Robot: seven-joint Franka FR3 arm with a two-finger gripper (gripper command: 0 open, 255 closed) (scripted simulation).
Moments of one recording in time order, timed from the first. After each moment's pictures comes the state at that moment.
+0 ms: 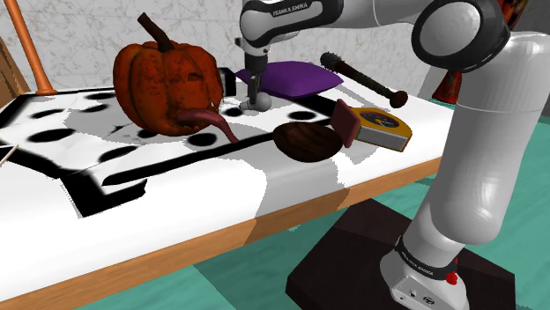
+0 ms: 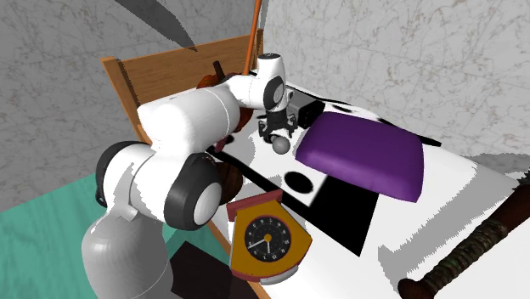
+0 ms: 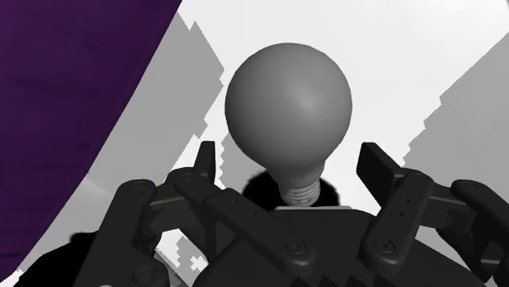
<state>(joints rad) 0.07 0.20 -0.03 -1.61 -0.09 1.93 -0.58</state>
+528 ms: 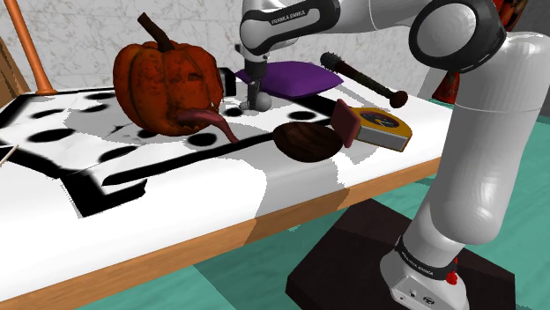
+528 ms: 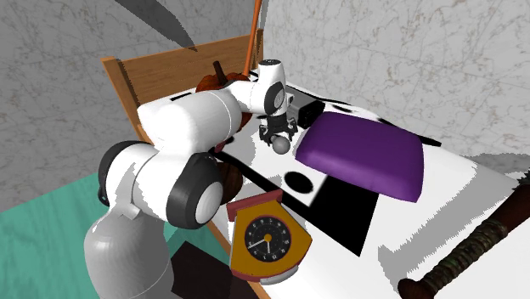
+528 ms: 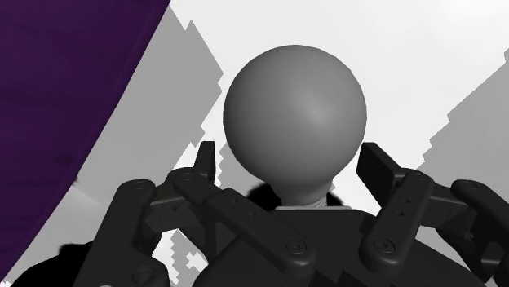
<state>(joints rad) 0.07 0.21 -0.03 -1.64 -0.10 1.97 -0.58</state>
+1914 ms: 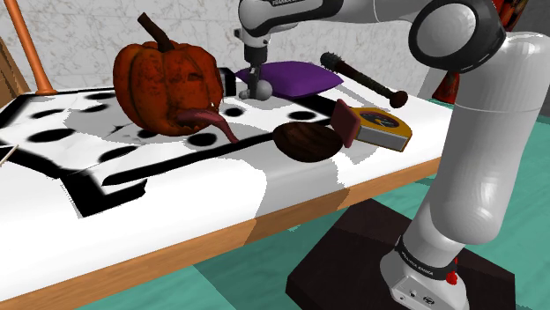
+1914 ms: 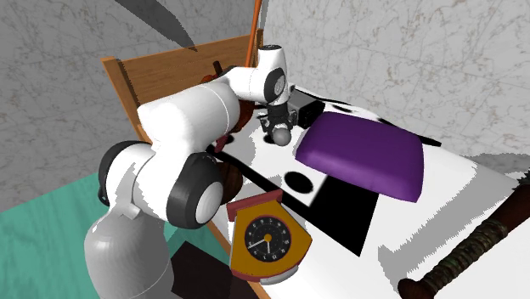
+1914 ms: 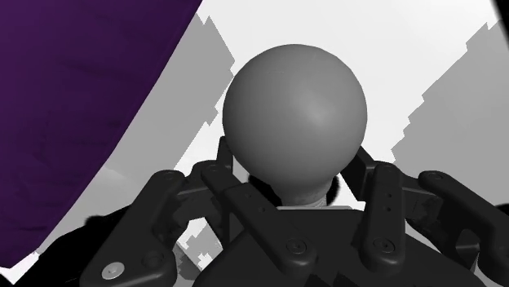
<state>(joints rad) 0.07 0.21 -0.03 -1.53 -0.09 1.87 -0.59</state>
